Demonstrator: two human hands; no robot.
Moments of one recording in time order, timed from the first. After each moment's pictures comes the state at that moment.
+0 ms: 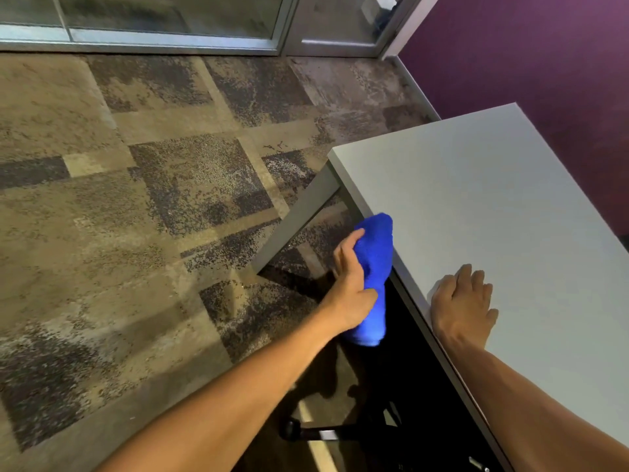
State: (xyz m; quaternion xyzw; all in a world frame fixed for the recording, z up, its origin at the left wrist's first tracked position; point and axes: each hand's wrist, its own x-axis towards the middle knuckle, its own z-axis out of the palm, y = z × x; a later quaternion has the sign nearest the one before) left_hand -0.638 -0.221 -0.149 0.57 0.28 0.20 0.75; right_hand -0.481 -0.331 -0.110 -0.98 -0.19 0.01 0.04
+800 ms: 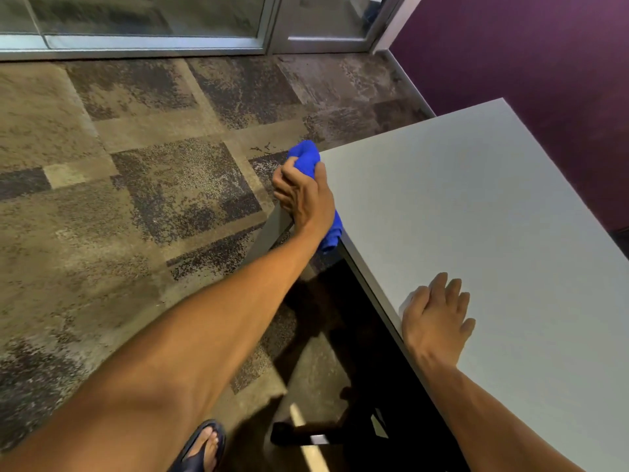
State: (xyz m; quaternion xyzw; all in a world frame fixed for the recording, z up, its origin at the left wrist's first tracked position) left_hand -0.531 -0.090 -0.138 0.49 0.58 0.36 0.54; right_hand -0.479 -0.334 -0.110 -0.98 -0.19 0.03 0.01
